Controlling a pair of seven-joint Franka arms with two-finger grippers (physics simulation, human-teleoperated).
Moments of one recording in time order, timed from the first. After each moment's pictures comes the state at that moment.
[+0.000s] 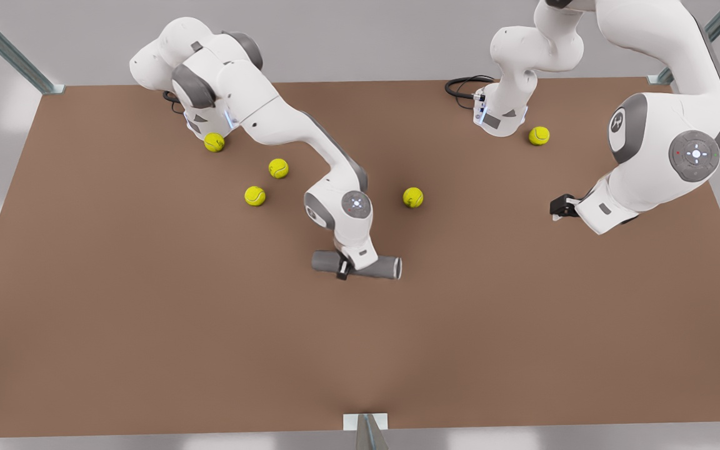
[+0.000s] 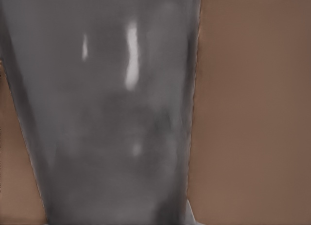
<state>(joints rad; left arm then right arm) -0.18 0.15 0.09 -1.53 0.00 1.54 0.09 0.80 0.84 -0.05 -1.37 -0.17 2.23 -0.46</state>
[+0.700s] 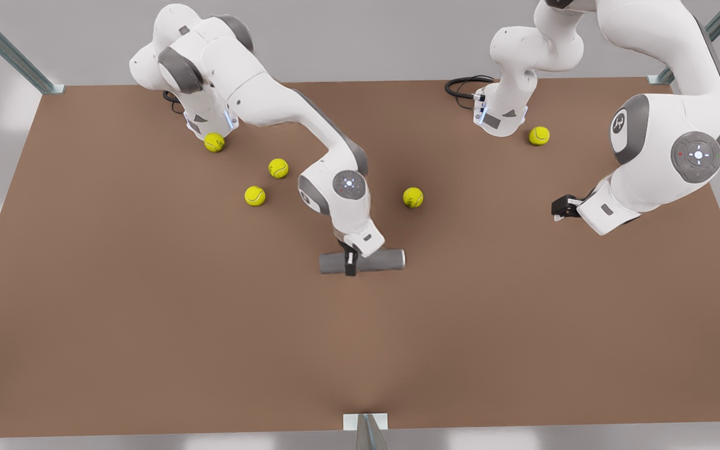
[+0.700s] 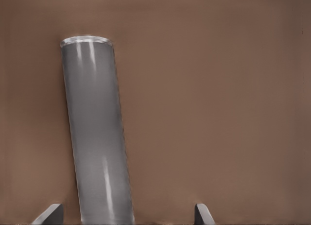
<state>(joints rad) -0.17 0.15 0.09 -1.53 0.00 1.54 0.08 0.76 0.64 -0.05 -1.37 -0.06 2.16 -0.69</state>
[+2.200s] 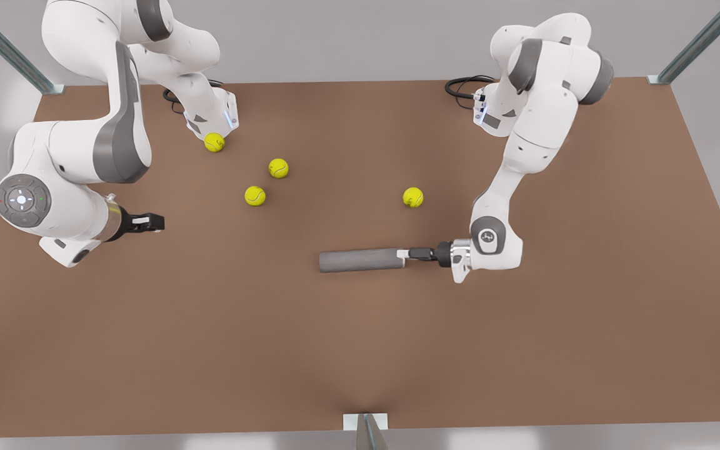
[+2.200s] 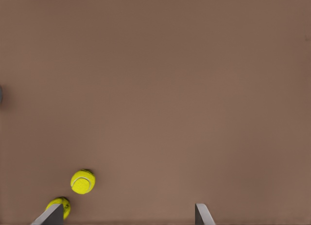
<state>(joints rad) -0.25 0.72 -0.11 -1.86 -1.48 2.07 0.69 0.22 0.32 -0.13 -1.27 -0.03 1.32 -0.02</state>
